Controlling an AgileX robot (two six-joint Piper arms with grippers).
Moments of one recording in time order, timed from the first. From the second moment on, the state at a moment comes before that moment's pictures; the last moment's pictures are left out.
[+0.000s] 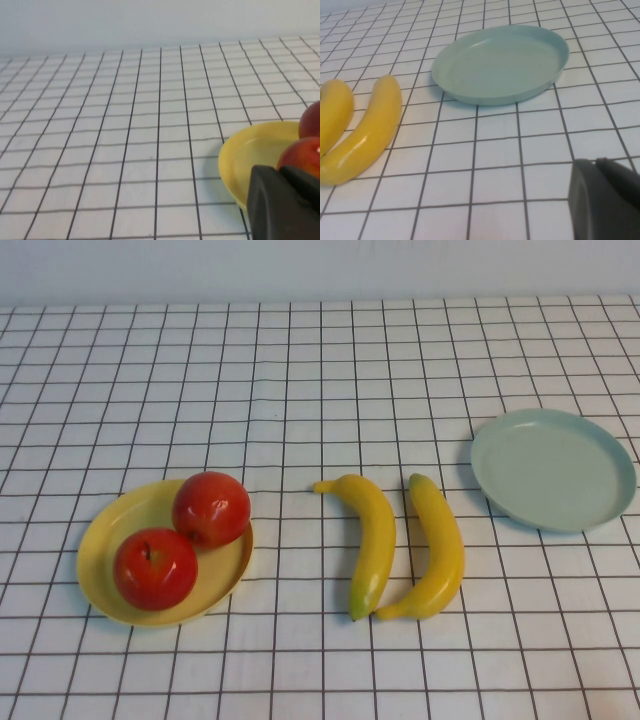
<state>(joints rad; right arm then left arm) 0.08 -0.01 0.03 0.15 0.35 0.05 -0.11 0.02 -0.14 0.23 0.39 -0.15</state>
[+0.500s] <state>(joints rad) 0.08 -0.01 0.03 0.15 0.35 0.05 -0.03 -0.01 0.02 -0.02 0.29 0.08</state>
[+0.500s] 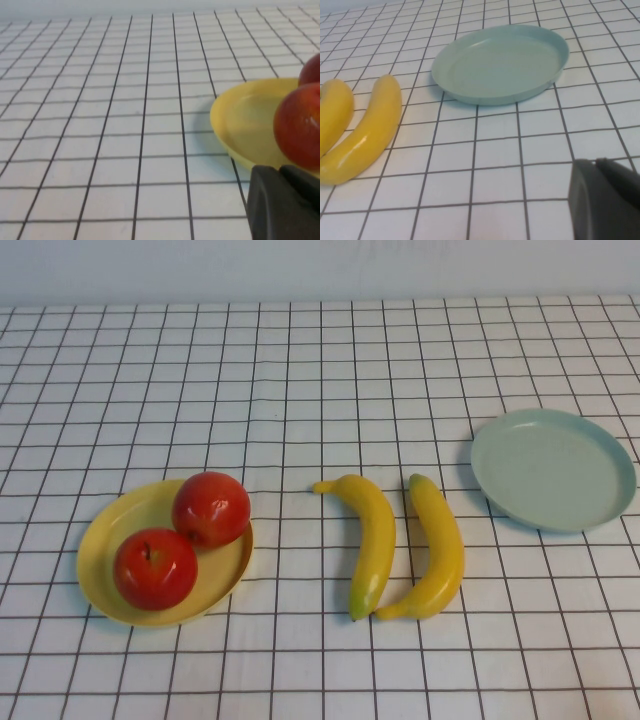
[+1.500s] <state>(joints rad) 0.08 -0.01 0.03 0.15 0.35 0.05 -0.03 -0.01 0.03 -0.04 0.37 0.08</state>
